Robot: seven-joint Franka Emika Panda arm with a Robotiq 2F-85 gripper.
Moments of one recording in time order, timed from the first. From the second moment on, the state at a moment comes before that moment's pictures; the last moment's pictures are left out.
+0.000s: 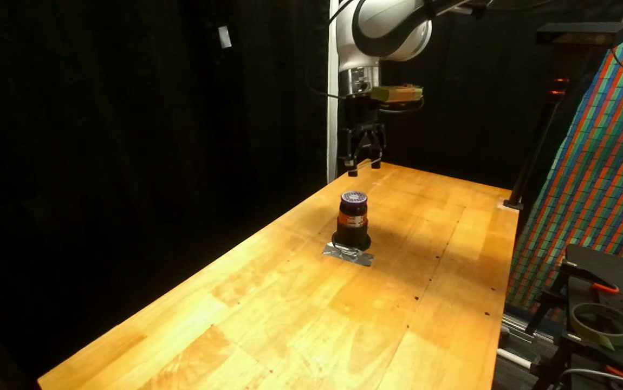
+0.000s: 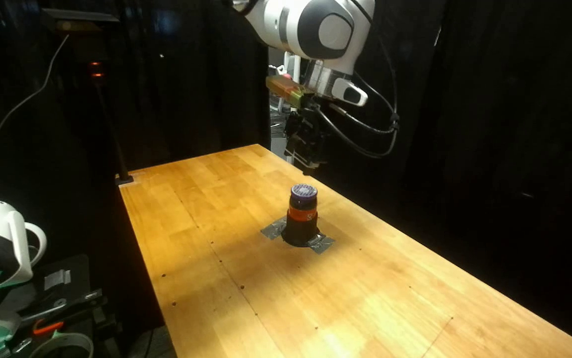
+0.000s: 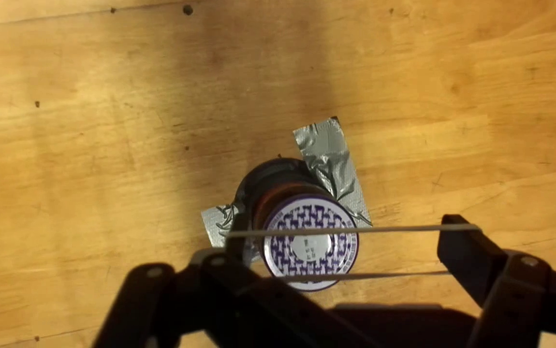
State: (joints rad) arm 0.07 0.56 0.07 -1.44 0.09 1.81 0.18
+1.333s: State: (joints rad) arm 0.07 1.08 0.07 -0.72 0.10 1.38 0.13
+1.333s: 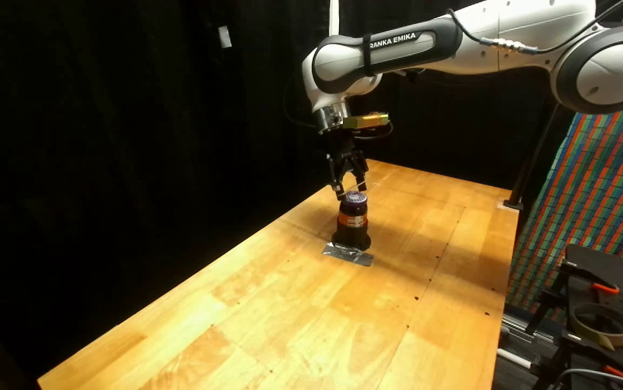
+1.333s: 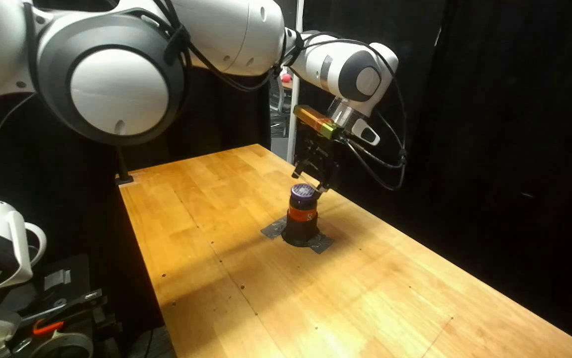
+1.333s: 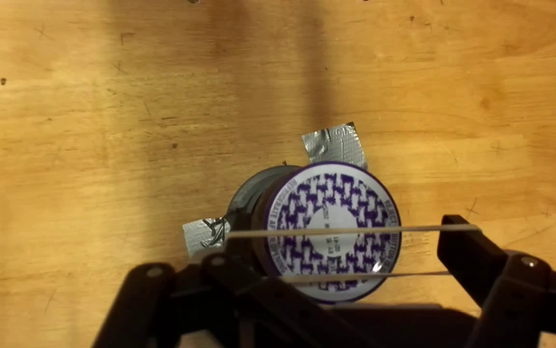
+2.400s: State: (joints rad) arm 0.08 1.13 0.07 -0.69 0.09 1.45 0.13
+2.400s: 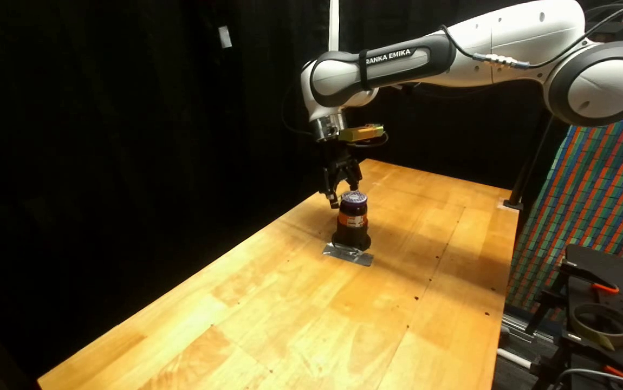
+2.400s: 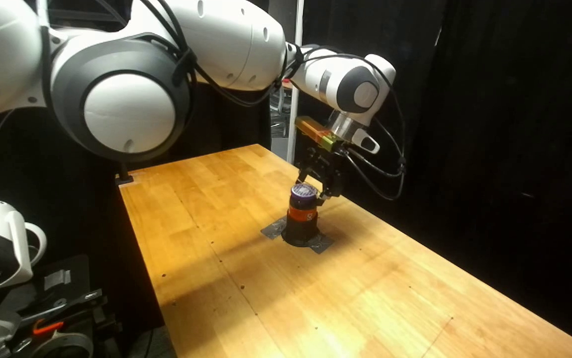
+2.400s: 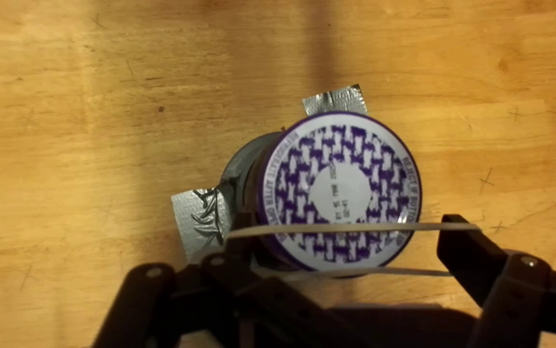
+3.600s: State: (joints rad) arm 0.07 1.11 0.08 -0.71 0.11 1.47 0.13
